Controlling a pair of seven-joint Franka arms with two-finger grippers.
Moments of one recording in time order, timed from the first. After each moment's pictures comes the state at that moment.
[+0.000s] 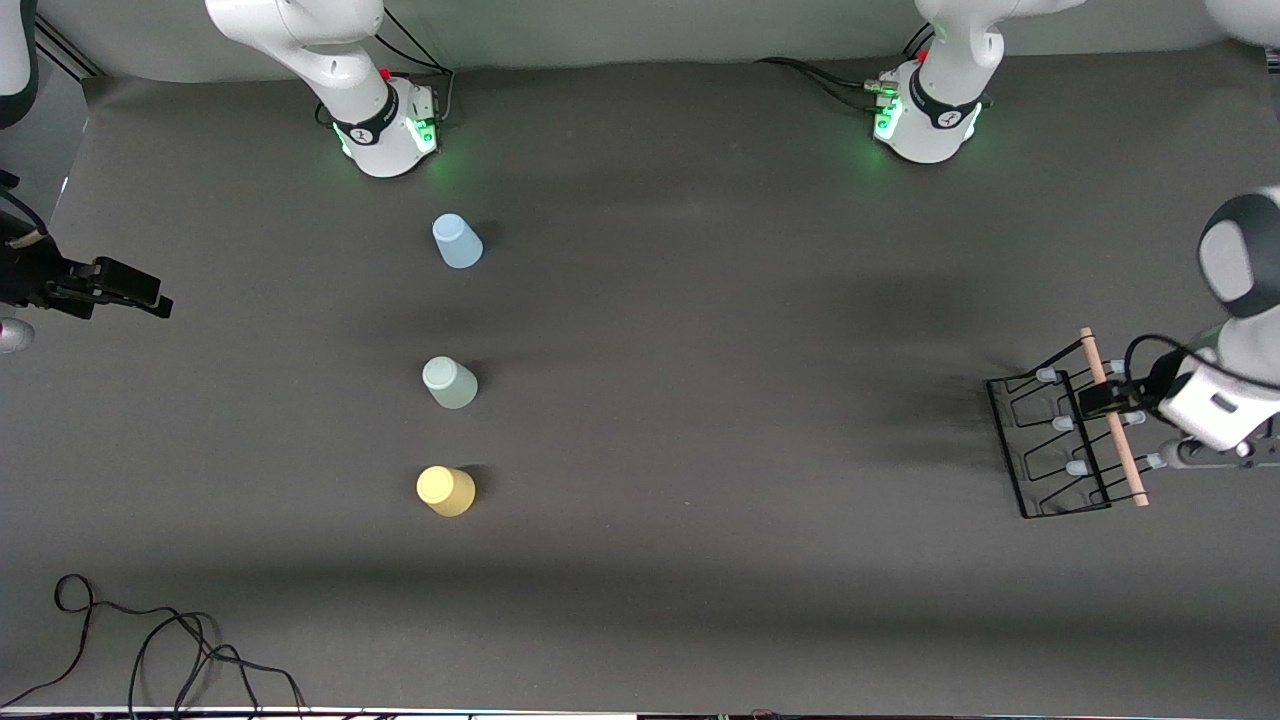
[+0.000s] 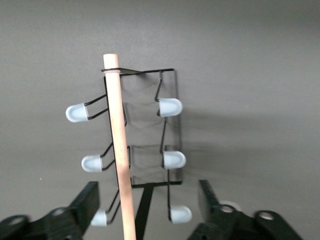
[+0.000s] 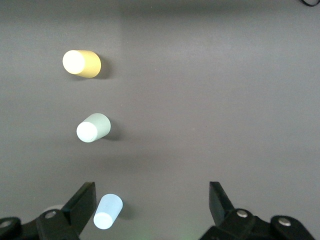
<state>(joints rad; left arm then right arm) 0.09 0.32 0.01 -1.75 0.07 2.02 0.04 -0.01 0.03 -0.07 -1.61 0.03 1.57 -0.04</state>
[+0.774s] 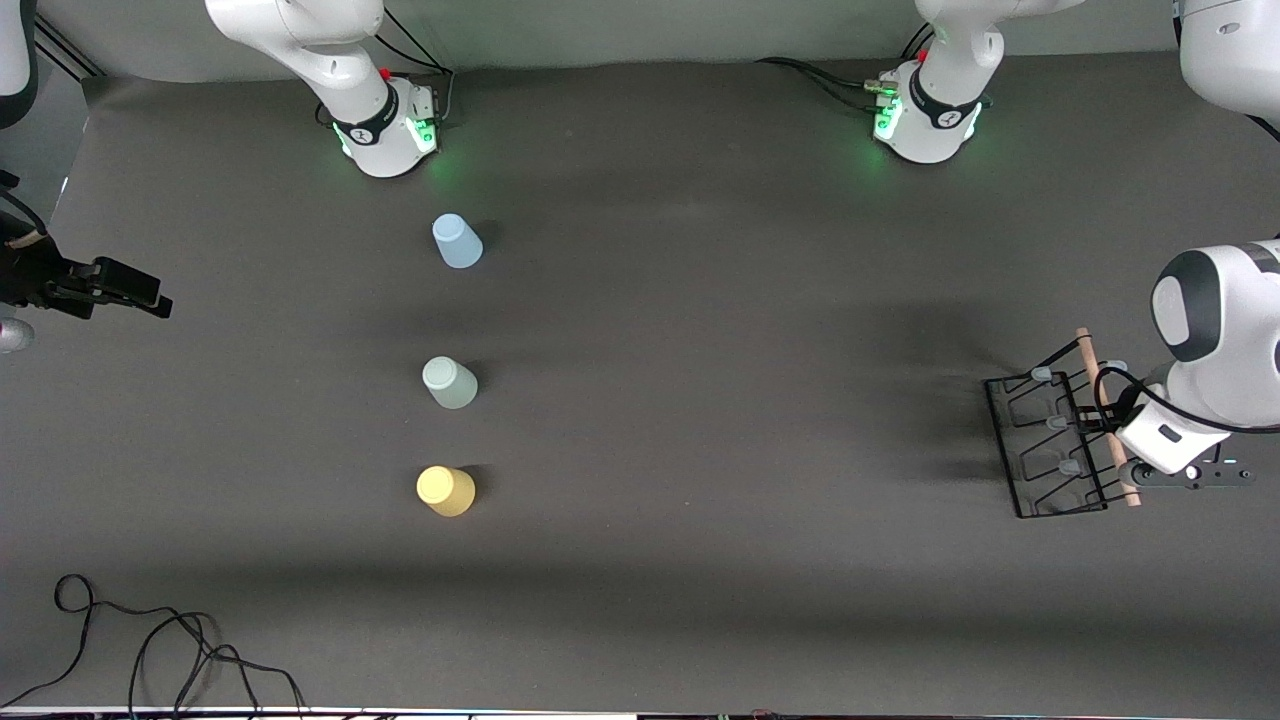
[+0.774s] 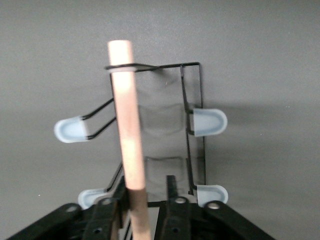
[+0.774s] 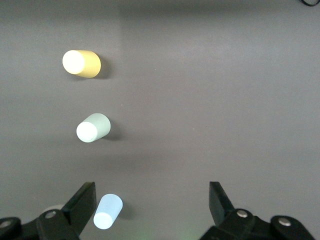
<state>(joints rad) 0.10 0.39 0.01 -1.78 0.12 2.12 0.04 -0.01 0.03 -0.07 -1.61 0.03 1.57 -0.04</state>
